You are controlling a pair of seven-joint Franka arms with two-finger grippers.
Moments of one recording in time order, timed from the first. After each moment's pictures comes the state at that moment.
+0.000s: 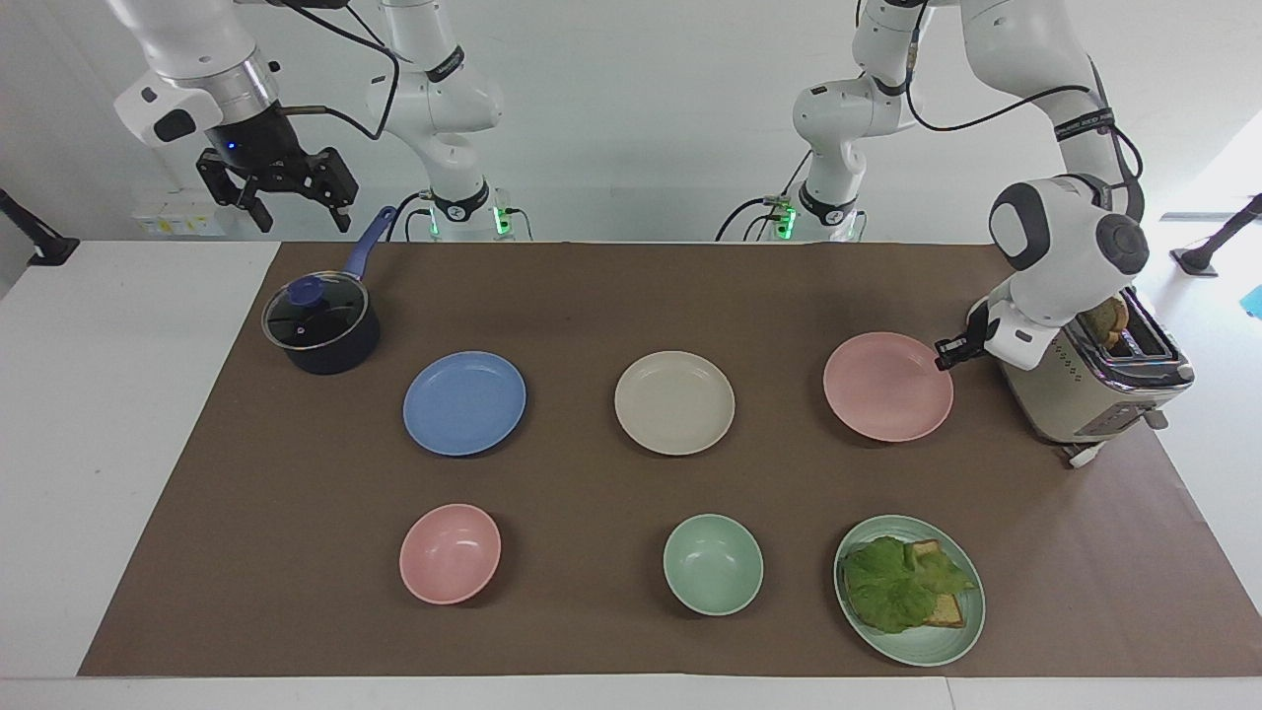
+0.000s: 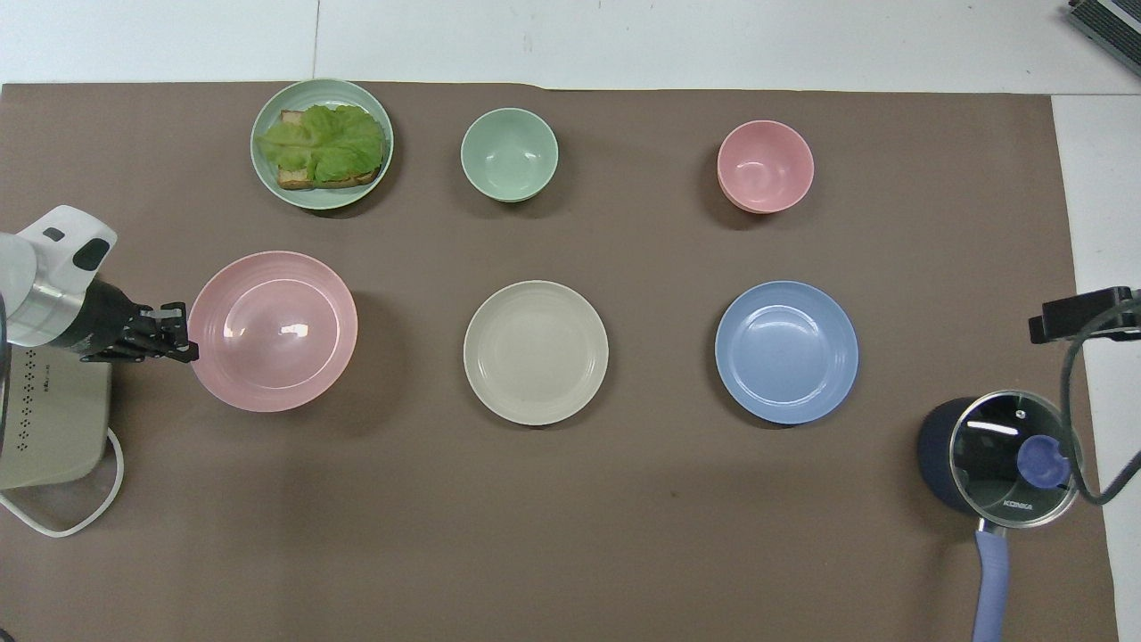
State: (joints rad) left arm 0.11 0.09 -0.04 -1.95 -0.19 1.85 -0.09; right arm 0.03 -0.07 -0.08 -1.56 0.00 1.46 -0.03
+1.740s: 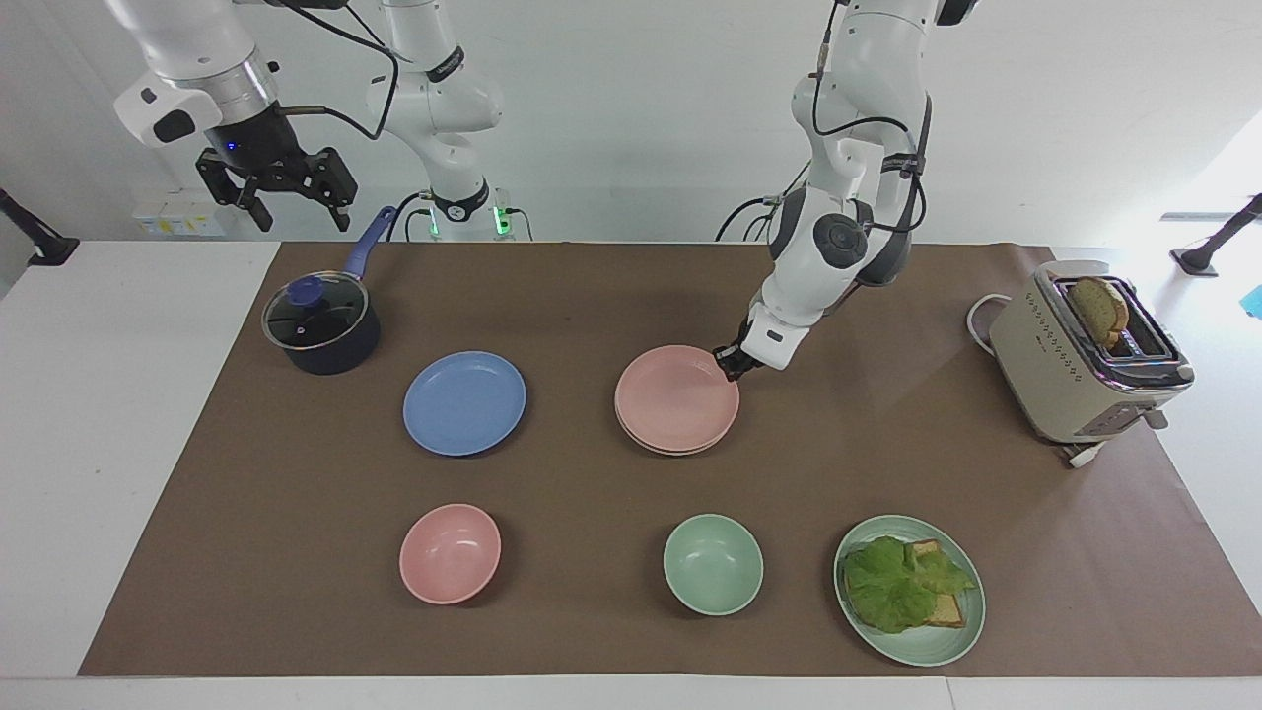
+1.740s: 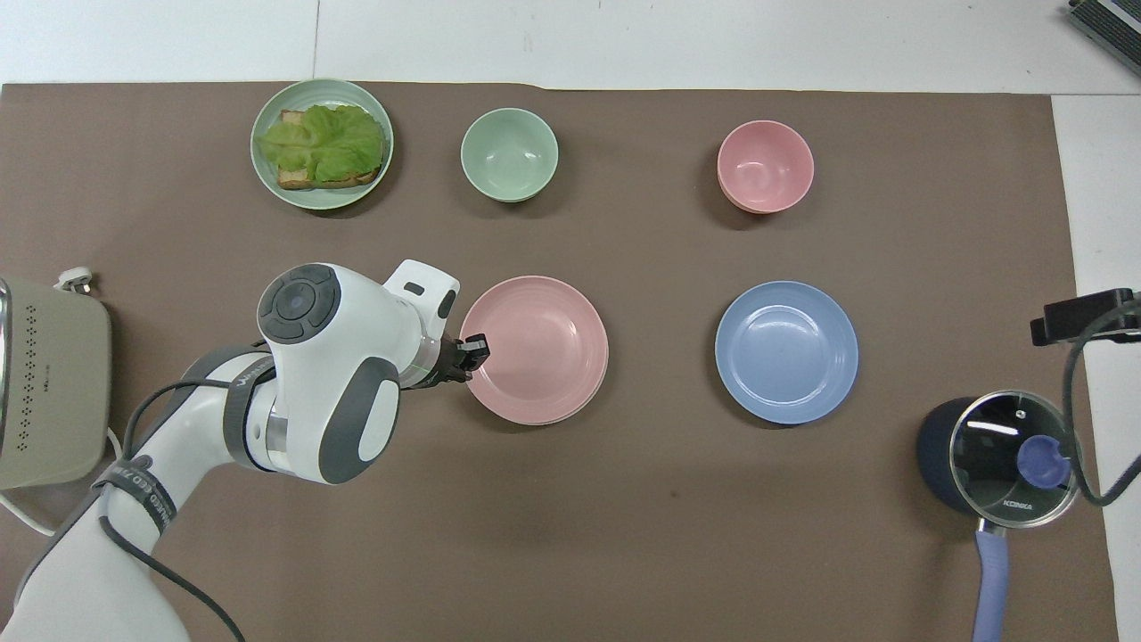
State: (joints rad) left arm -0.43 0.18 -0.05 -2.09 -0.31 2.27 -0.56; right arm 0.03 -0.07 -0.08 -1.56 0.00 1.46 -0.03
